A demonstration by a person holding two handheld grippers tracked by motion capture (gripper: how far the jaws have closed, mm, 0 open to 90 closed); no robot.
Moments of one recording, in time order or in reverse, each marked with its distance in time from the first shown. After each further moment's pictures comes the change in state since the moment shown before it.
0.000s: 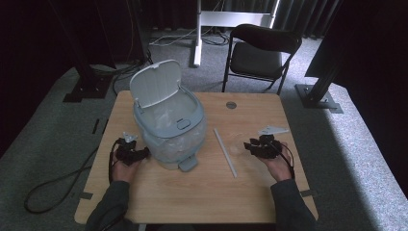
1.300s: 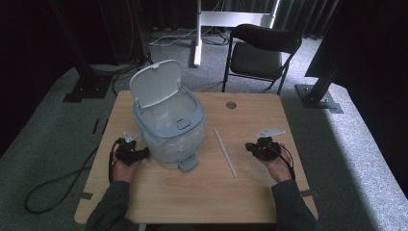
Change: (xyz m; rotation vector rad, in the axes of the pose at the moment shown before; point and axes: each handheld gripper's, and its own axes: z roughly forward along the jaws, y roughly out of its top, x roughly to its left) left arm 0.000 0.000 0.000 0.000 0.000 0.000; right arm 0.004 -0.004 0.002 0.039 0.017 -0.061
